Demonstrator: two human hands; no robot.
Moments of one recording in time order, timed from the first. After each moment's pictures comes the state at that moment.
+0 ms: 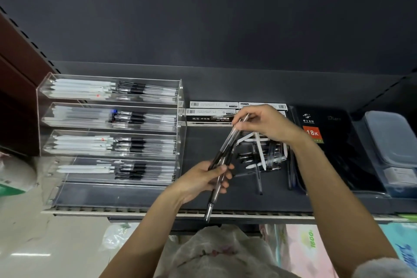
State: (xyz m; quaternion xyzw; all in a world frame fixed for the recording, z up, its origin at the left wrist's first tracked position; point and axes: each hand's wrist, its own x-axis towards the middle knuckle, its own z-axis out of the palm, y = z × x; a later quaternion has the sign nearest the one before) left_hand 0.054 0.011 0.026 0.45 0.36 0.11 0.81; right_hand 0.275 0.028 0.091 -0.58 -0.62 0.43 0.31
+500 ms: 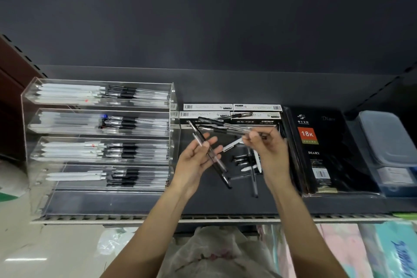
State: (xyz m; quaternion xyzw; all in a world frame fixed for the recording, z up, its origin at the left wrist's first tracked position) left_hand 0.077 0.027 0.024 0.28 0.38 0.38 0.79; right_hand 0.237 -0.029 0.047 -0.57 -0.30 0.36 0.68
